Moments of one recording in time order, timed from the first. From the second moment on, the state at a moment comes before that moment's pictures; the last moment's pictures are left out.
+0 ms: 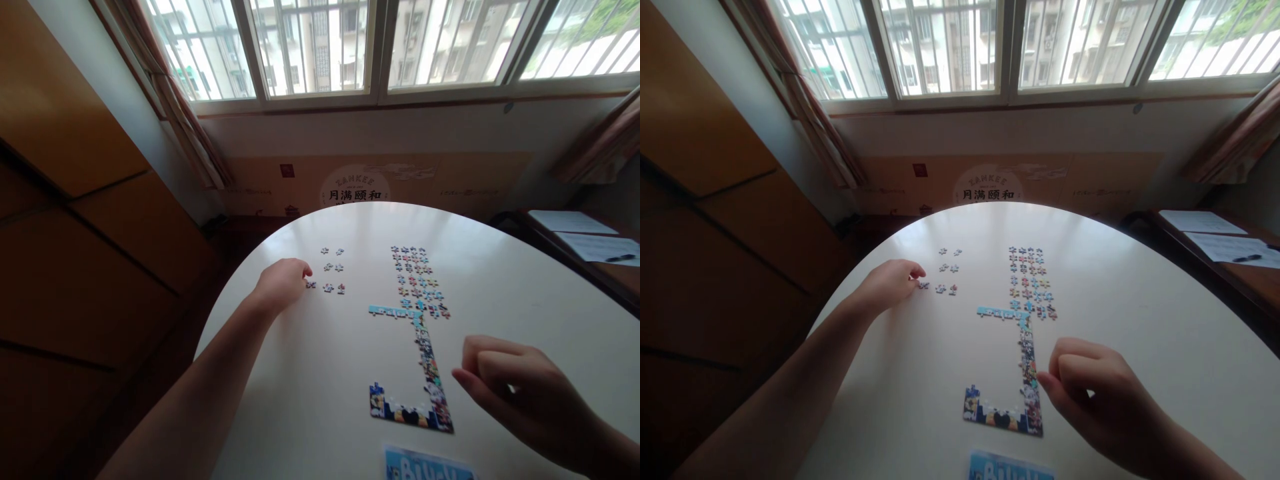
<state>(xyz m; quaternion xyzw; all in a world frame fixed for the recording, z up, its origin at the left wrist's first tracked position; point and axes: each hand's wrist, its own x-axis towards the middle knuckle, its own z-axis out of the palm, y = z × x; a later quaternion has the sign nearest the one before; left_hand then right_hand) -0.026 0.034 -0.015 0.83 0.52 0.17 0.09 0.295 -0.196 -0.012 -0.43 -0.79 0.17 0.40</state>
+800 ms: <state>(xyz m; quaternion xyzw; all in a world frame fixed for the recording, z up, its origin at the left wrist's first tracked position) 0.000 0.016 0.010 0.81 0.58 0.04 0.08 0.295 -0.195 -0.013 -0.43 -0.80 0.17 0.39</state>
